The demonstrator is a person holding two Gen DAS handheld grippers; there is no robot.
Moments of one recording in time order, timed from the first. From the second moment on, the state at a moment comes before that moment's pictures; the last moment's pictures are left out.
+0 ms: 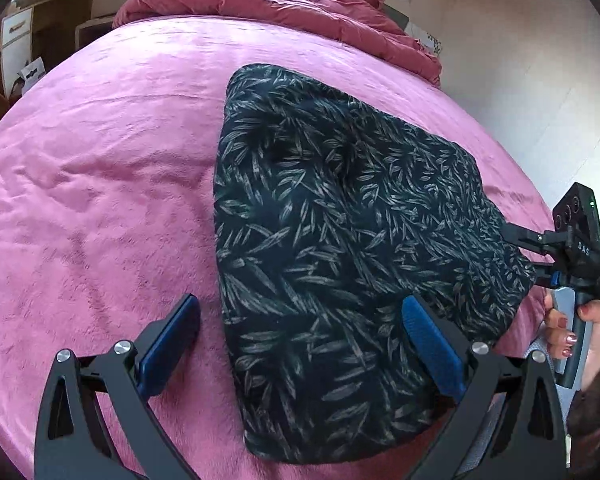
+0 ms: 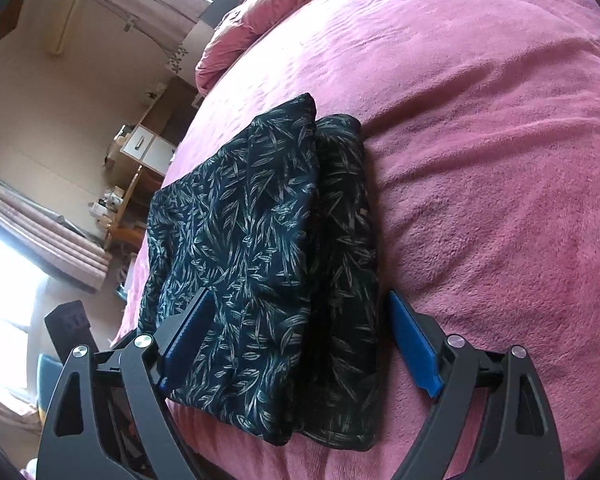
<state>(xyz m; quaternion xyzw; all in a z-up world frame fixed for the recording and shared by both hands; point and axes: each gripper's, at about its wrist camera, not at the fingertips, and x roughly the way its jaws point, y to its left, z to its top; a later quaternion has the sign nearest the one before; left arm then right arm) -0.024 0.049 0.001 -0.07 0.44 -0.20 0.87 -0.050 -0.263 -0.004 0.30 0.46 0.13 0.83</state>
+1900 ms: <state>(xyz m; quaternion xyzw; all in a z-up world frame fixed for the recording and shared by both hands) -0.013 0.011 0.079 0.06 0.30 -0.16 0.94 0.002 -0.226 0.078 0.14 0.30 0.17 0.93</state>
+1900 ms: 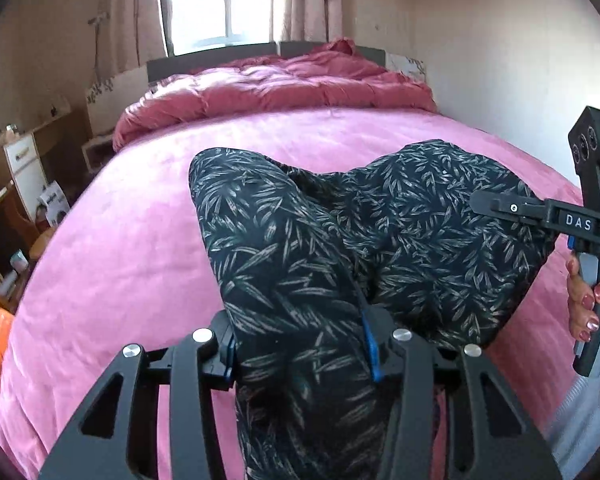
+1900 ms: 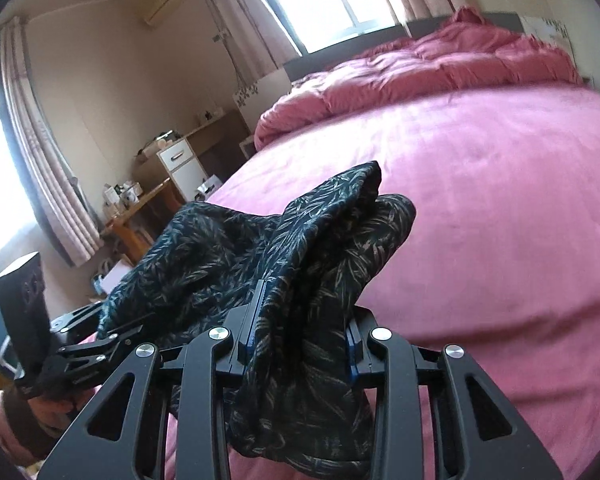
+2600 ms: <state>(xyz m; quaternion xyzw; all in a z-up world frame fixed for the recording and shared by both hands) 0.089 0.027 0.016 -0.02 0.32 -0.08 0.94 0.119 -0.256 0.017 0.17 0.36 0.09 0.91</state>
